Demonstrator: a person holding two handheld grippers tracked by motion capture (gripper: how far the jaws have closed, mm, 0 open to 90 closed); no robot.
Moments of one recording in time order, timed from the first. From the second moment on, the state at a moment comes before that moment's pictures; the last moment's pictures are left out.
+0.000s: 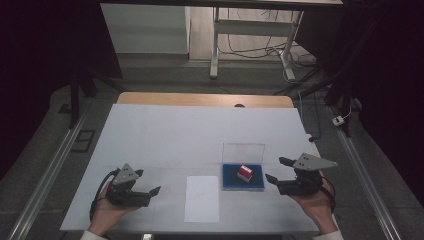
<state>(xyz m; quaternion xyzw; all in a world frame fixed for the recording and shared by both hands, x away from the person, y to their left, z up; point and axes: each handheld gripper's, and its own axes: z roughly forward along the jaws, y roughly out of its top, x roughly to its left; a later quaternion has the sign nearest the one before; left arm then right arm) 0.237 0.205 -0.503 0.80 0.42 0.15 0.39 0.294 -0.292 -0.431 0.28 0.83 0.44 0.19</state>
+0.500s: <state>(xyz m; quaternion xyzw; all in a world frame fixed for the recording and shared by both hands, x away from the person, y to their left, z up) 0.239 0.205 -0.505 0.81 0.42 0.15 0.39 0.314 -0.255 -0.411 0.26 0.85 0.43 0.17</state>
